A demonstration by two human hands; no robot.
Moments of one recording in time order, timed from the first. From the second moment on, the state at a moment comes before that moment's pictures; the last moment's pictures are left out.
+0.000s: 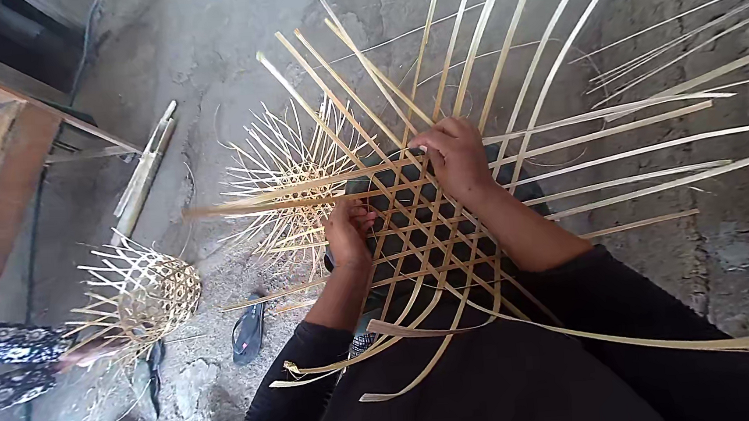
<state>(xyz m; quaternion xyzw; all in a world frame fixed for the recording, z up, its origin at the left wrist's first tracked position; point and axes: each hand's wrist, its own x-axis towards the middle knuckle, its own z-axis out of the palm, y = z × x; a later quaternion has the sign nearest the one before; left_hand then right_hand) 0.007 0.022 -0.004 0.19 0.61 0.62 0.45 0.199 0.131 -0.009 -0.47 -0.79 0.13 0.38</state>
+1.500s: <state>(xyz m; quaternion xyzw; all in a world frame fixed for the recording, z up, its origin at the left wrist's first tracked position) -0.028 0.062 0.023 0.73 0.59 0.34 -0.03 0.200 0.133 -0.011 -0.46 -0.78 0.13 0.40</state>
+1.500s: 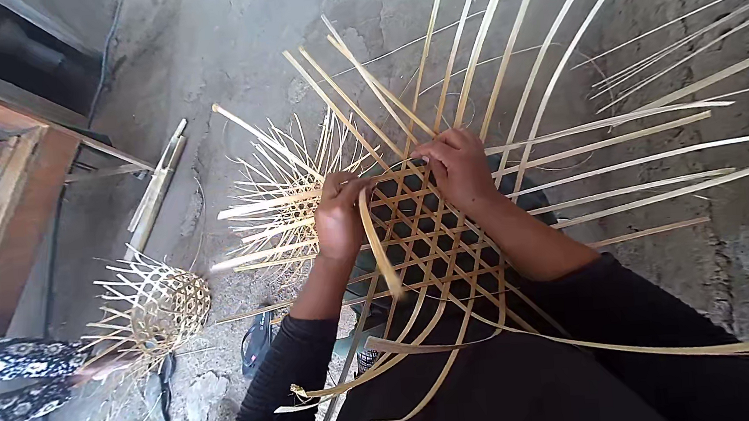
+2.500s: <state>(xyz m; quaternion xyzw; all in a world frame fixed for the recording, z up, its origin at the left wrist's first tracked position) 0.005 0.115 0.085 0.85 0.52 0.03 0.10 0.232 0.054 0.067 -0.49 -0.72 0.49 0.05</state>
